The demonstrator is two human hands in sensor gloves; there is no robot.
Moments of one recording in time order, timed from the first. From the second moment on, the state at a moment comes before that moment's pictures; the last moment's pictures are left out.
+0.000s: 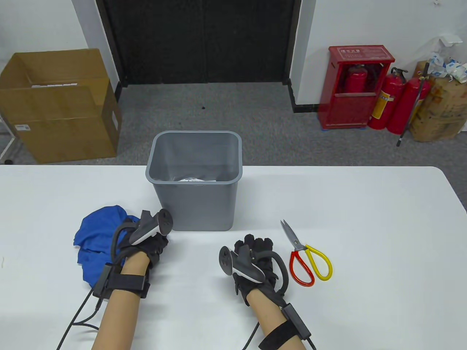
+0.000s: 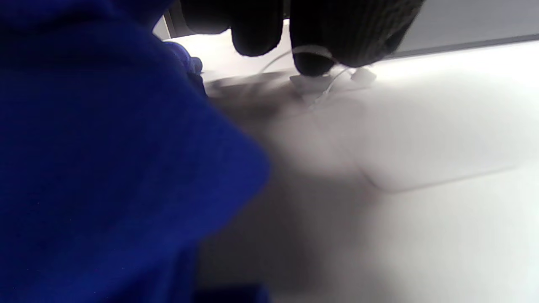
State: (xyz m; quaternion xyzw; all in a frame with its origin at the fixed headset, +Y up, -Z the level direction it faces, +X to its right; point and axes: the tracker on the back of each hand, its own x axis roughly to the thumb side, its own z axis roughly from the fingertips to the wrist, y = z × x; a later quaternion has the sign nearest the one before) left_hand -0.248 -0.751 -0.468 -0.15 0.01 -0.07 0.99; right_hand 0.013 -0.747 -0.376 -0.08 -0.05 -0.99 0.07
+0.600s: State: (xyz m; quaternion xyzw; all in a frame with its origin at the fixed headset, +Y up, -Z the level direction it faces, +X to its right) left_hand -0.247 -0.767 -0.481 -0.22 0.04 -0.05 0.97; right_hand 0.013 -0.747 -0.376 -0.09 -0.05 -0.99 0.07
